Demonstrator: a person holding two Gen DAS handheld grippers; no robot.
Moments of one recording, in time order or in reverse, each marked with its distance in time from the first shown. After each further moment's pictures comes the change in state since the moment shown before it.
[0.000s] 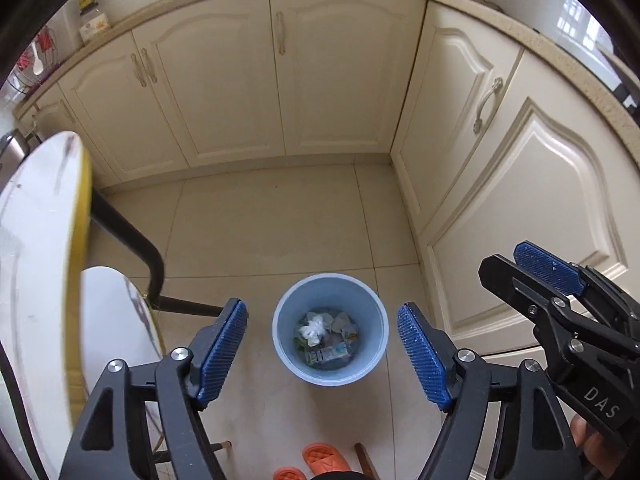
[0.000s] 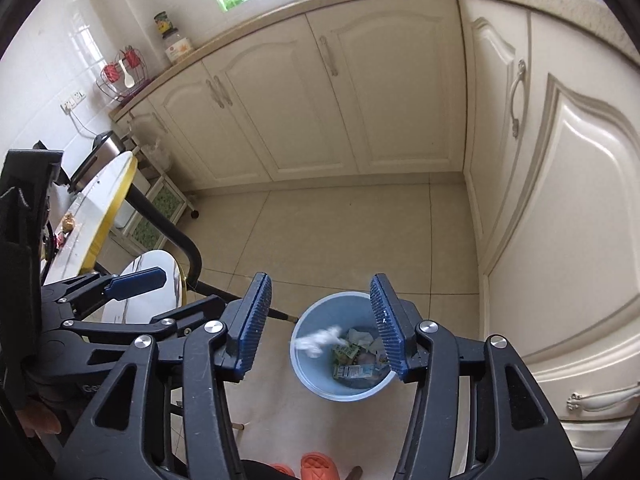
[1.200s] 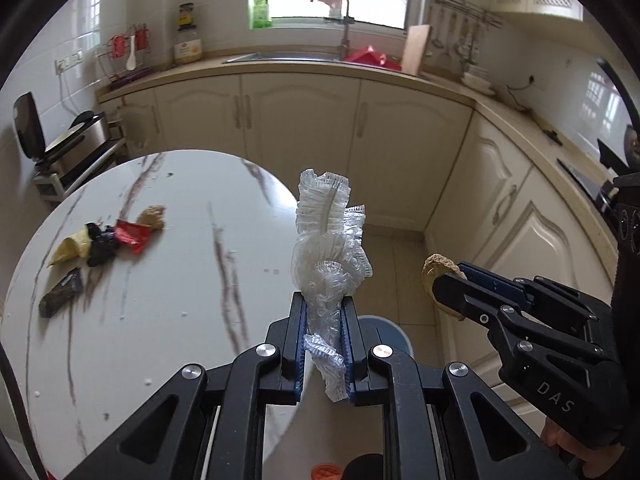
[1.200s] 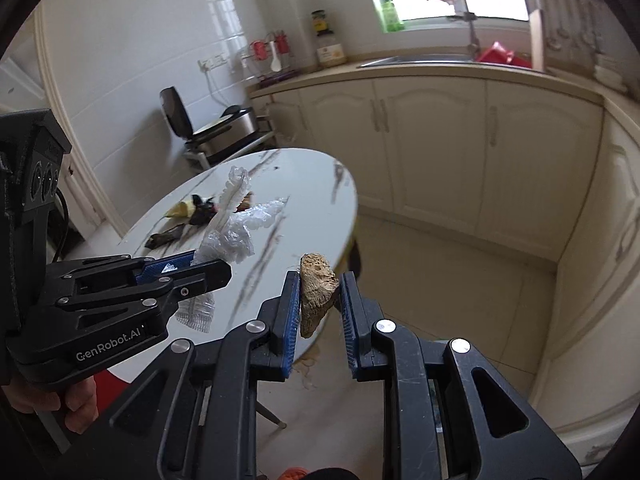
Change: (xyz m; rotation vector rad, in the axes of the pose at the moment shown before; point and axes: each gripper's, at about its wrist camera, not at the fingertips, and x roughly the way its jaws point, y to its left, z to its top) left arm -0.174 0.065 -0.097 -0.189 -0.261 0.043; right arm -0.056 0.173 0.001 -0.299 -0.063 0.243
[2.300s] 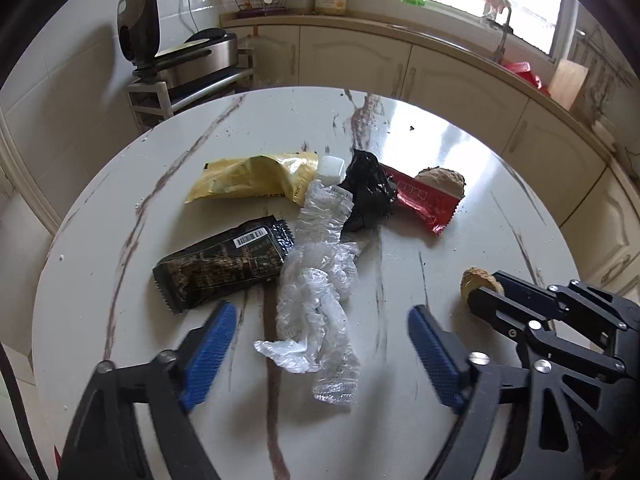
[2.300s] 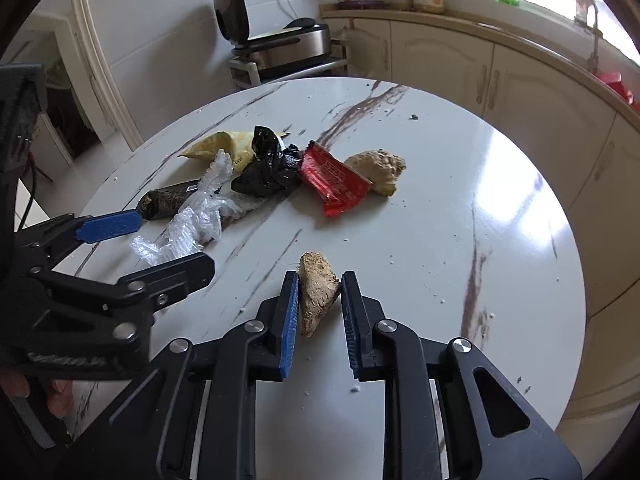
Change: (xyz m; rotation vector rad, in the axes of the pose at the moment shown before) left arm 0.050 0.220 -0.023 -0.310 0.092 0.249; right arm 0.209 0.179 0.030 -0.300 0.245 0.099
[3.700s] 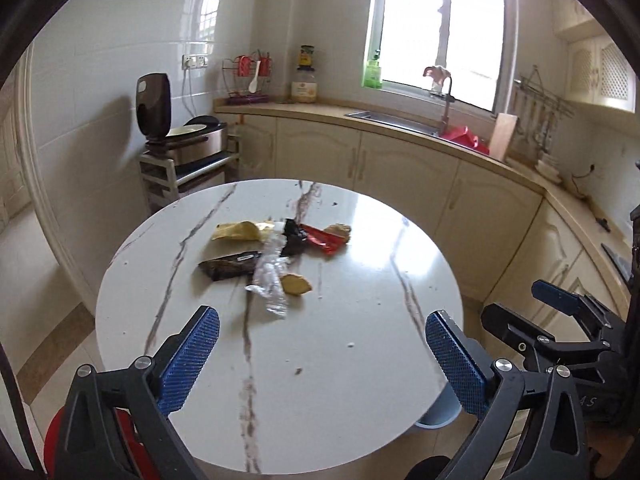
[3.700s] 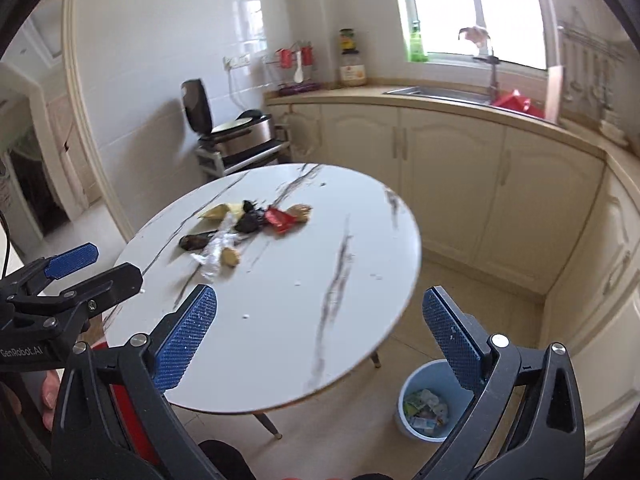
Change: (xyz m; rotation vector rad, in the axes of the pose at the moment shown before) left arm -0.209 -0.012 -0.148 0.019 -0.313 -0.063; right arm -0.181 0.025 -0.069 0.114 -0.261 -0.154
